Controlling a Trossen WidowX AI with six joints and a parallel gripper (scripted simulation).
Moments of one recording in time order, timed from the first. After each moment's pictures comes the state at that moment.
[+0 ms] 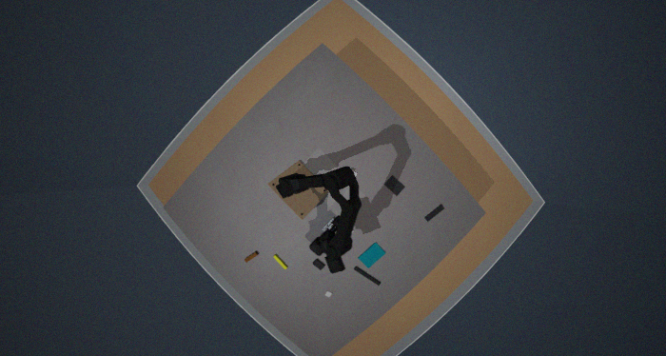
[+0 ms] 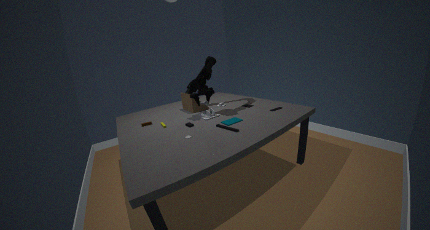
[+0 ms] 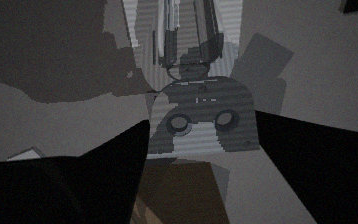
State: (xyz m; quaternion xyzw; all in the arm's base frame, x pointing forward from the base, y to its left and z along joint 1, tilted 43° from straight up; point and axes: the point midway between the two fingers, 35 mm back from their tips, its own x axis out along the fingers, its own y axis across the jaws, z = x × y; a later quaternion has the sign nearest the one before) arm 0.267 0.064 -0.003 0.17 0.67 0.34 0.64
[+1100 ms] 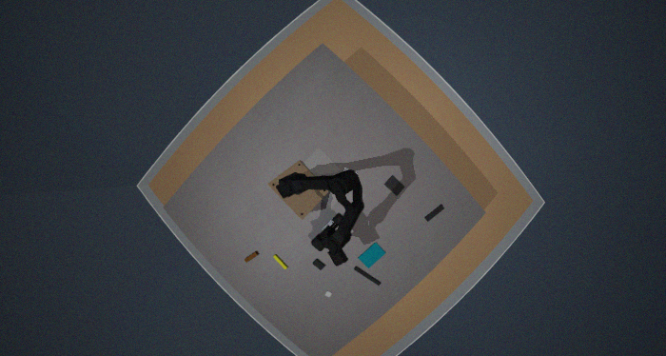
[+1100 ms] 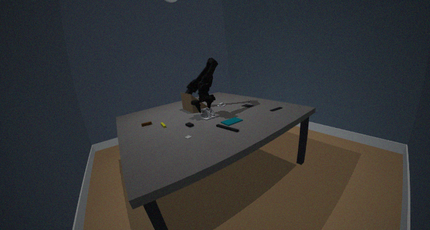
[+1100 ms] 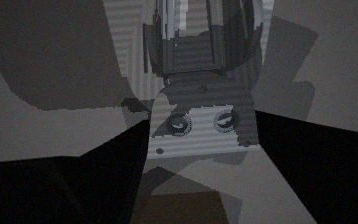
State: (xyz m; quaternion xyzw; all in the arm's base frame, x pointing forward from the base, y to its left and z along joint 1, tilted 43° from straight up) arm 0.262 0.099 -0.041 0.17 0.67 0.34 0.64
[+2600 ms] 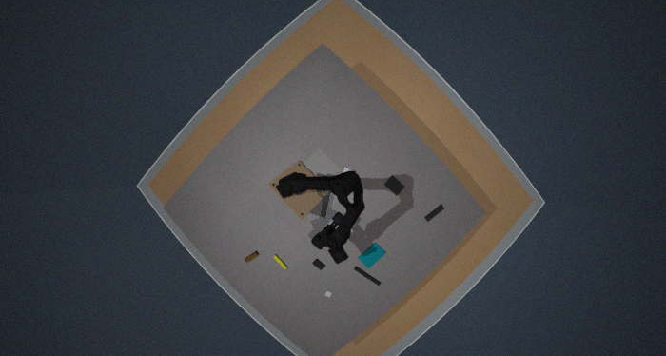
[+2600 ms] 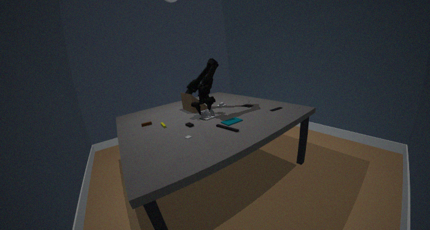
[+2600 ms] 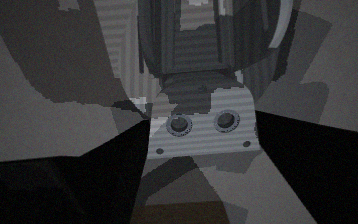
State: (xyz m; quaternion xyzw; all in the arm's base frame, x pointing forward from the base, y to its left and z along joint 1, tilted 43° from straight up) arm 0.258 0.109 -0.051 0.17 0.67 0.34 0.64
